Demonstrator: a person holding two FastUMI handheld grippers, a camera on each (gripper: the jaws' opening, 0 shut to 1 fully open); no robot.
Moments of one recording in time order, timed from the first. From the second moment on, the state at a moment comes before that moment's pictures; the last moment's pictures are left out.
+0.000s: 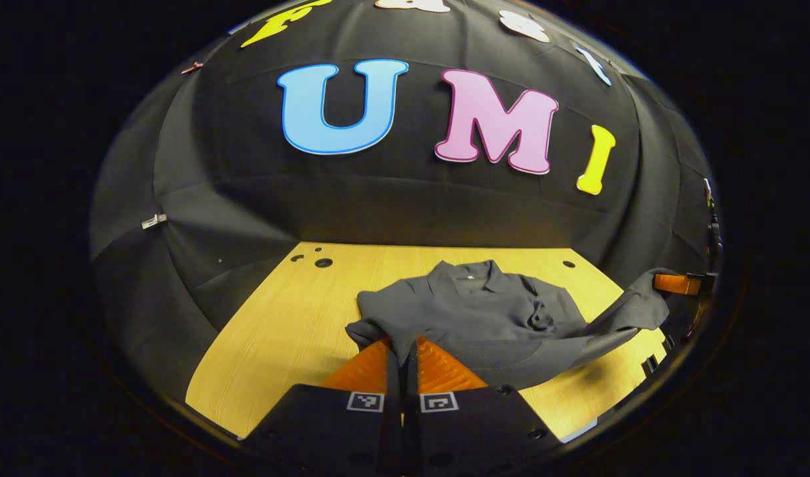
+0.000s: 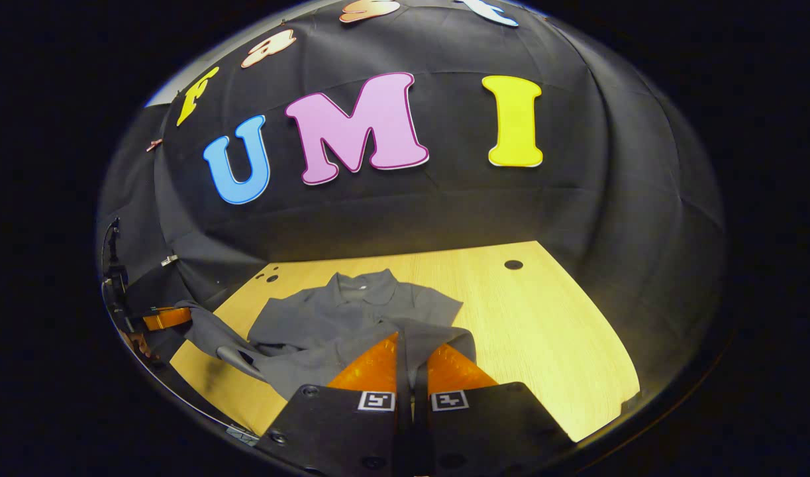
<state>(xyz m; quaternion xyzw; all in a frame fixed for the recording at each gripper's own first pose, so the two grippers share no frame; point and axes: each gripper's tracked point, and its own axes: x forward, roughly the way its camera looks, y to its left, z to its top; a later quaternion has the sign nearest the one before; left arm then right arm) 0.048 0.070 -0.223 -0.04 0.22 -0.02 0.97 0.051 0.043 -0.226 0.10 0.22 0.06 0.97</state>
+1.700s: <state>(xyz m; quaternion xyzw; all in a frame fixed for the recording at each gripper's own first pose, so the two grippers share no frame) 0.285 0.061 -0.387 0.01 0.28 0.05 0.96 0.269 0.056 -0.425 0.12 0.31 0.08 0.94</state>
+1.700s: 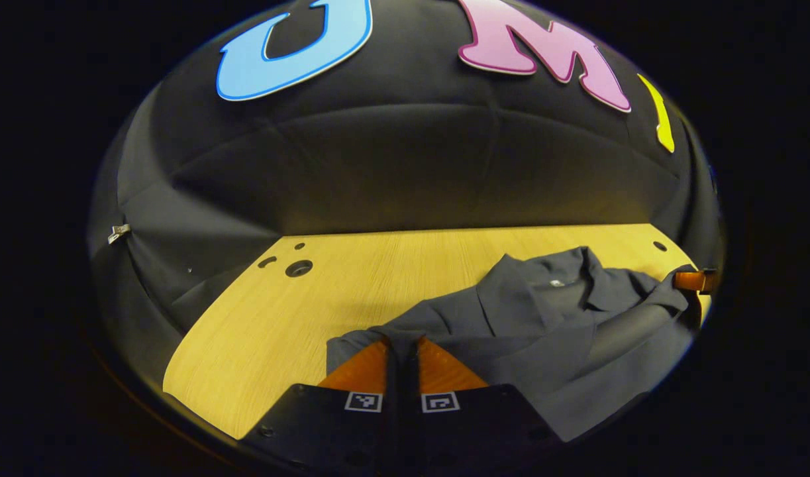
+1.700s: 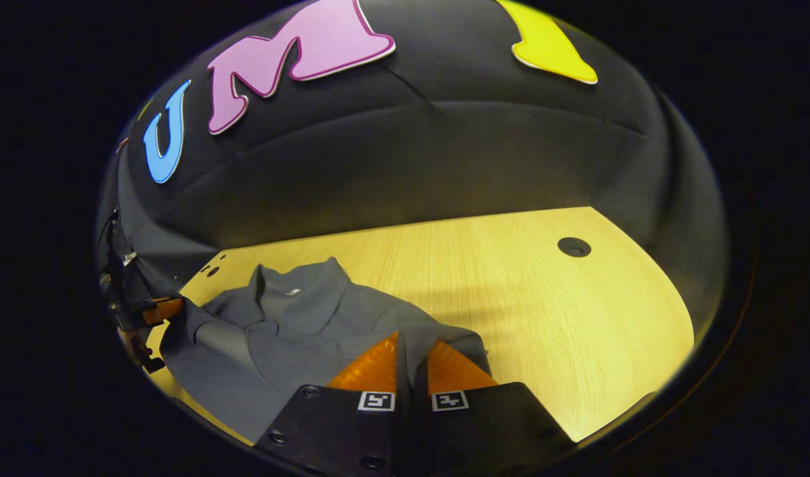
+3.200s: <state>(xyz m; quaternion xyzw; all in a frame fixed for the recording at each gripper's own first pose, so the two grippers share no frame) 0.154 0.050 -0.288 -0.03 0.25 0.00 0.97 0.151 0.019 -0.301 0.14 0.27 -0.01 0.95</state>
